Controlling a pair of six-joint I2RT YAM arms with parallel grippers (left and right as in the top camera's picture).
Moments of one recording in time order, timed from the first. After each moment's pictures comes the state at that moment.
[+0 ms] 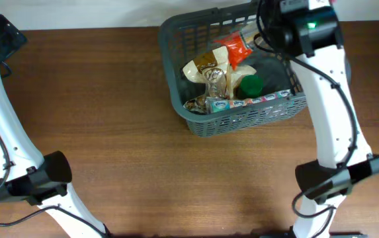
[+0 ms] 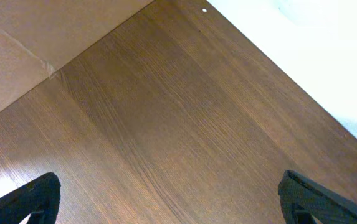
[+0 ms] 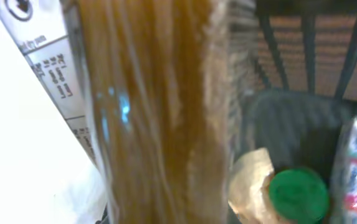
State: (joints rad) left arm 0.34 2.09 2.73 -1.56 -0.28 -0.42; right arm 0.29 2.02 2.41 -1.21 0.42 1.35
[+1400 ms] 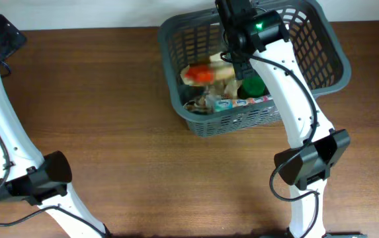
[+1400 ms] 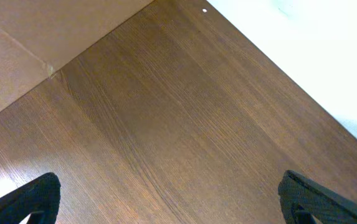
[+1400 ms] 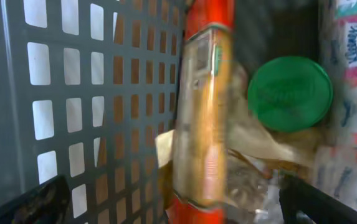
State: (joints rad) left arm 0.34 2.09 2.73 -1.56 -0.28 -0.42; right arm 0.39 2.18 2.41 -1.35 0.34 1.70
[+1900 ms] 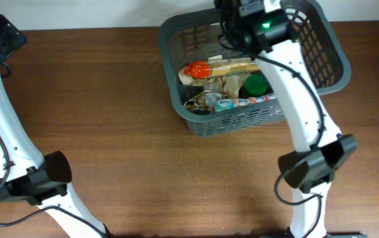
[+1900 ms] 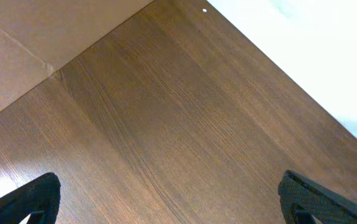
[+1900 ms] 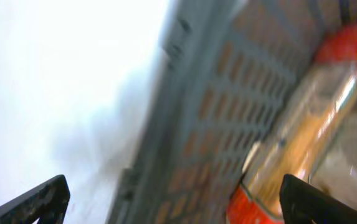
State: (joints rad) left arm 0.34 2.09 2.73 -1.56 -0.28 -0.42; right arm 0.37 2.14 2.42 -1.03 0.30 1.33
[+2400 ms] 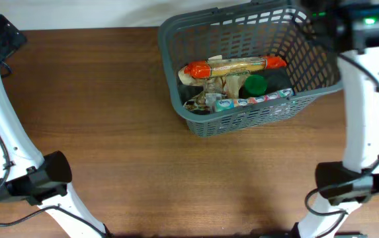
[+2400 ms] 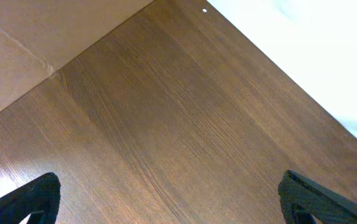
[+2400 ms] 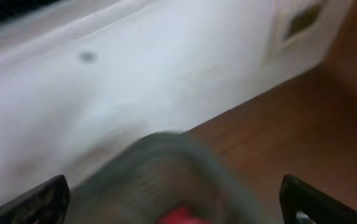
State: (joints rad) left arm 0.34 2.09 2.73 -1.56 -0.28 -0.42; right arm 0.04 1.94 2.42 -1.02 0.32 0.37
